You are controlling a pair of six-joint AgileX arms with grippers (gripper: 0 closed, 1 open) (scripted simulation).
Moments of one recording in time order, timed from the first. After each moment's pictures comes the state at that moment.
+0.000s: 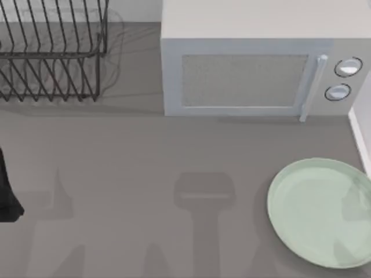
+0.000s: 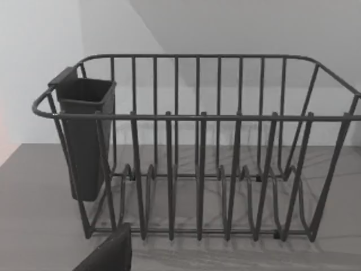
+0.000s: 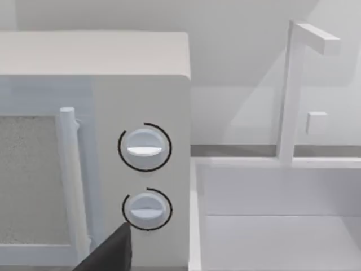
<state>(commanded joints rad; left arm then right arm) 0.00 0.00 0.00 0.00 0.00 0.00 0.00 0.00 0.00 0.00 0.00 0.00</state>
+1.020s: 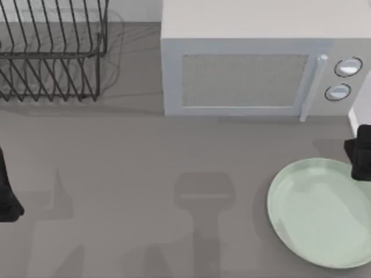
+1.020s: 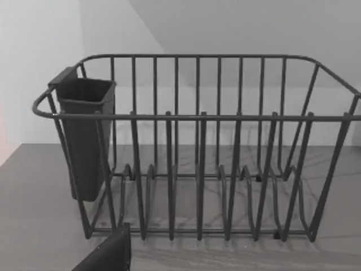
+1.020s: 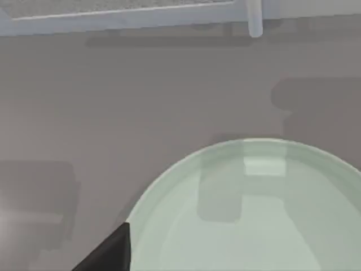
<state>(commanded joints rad) 0.00 0.00 0.00 0.00 0.00 0.00 0.32 0.90 0.68 -0.55 0.00 0.32</state>
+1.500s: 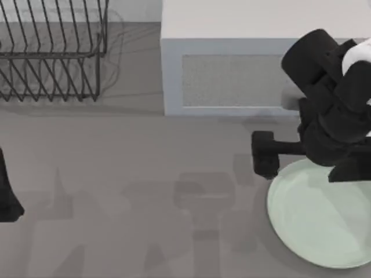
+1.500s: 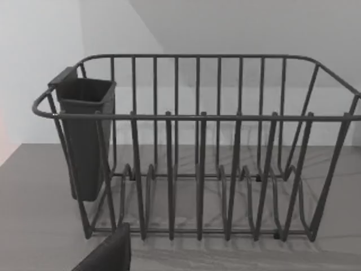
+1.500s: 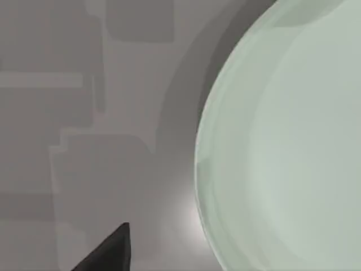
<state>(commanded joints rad) 0.00 0.00 0.00 0.00 0.00 0.00 0.55 1.65 1.19 -0.96 0.00 0.56</state>
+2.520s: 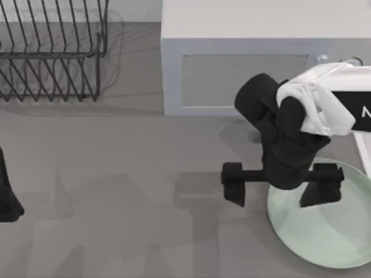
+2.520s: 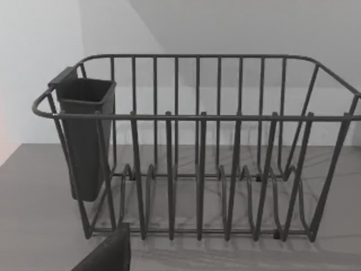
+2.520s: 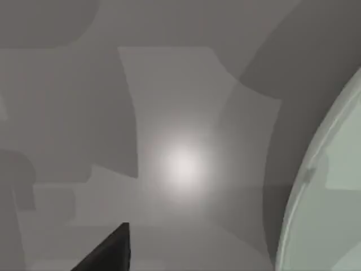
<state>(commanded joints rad) 0.00 0.00 0.00 0.00 0.00 0.00 0.61 1.92 1.21 -0.85 0.00 0.63</state>
